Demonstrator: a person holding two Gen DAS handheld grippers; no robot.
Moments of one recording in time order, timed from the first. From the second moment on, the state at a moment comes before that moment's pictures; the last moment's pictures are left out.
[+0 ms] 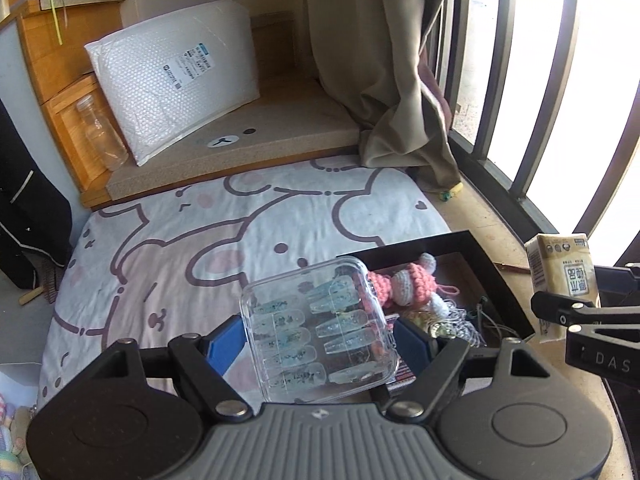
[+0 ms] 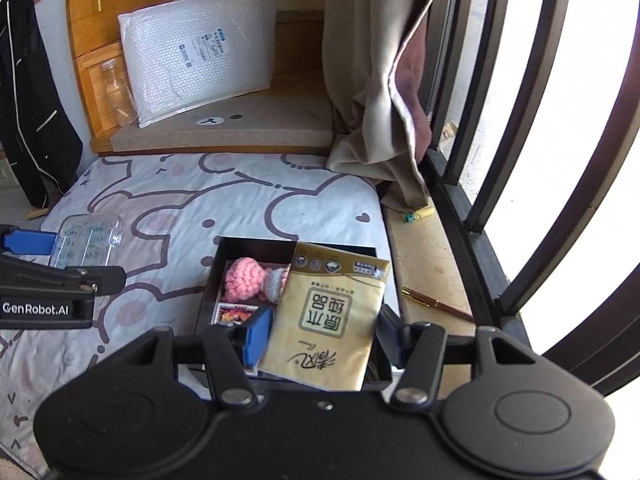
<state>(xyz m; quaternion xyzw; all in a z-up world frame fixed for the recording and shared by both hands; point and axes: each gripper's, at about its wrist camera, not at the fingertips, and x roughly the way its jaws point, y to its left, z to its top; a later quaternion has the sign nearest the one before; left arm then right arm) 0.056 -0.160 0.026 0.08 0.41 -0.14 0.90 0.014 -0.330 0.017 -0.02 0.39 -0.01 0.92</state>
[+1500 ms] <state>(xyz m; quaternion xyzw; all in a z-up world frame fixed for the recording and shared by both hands) 0.125 -0.232 -0.036 0.01 0.48 -0.20 0.86 0.077 -0.385 -0.024 -0.03 0.41 -0.02 0.91</state>
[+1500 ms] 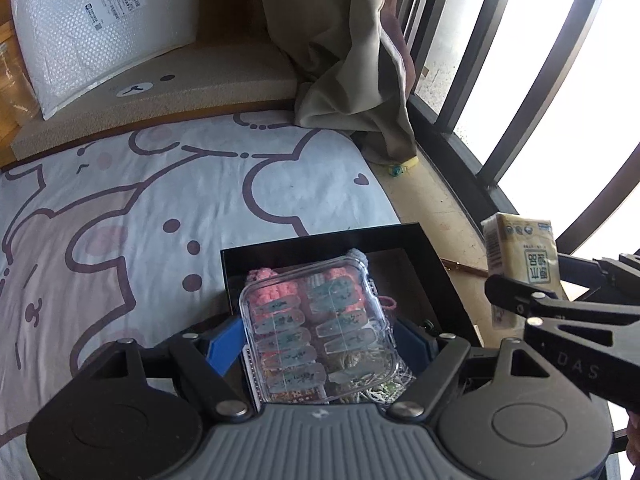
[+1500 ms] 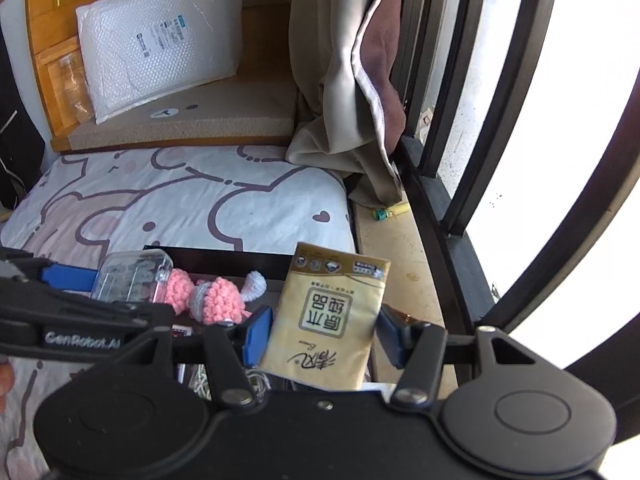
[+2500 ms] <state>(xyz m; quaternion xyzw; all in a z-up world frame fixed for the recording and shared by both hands) 0.139 -0.221 -0.054 0.00 0.50 -0.21 0.84 0.157 -0.365 -0.087 -0.05 0.47 0.06 0.88</state>
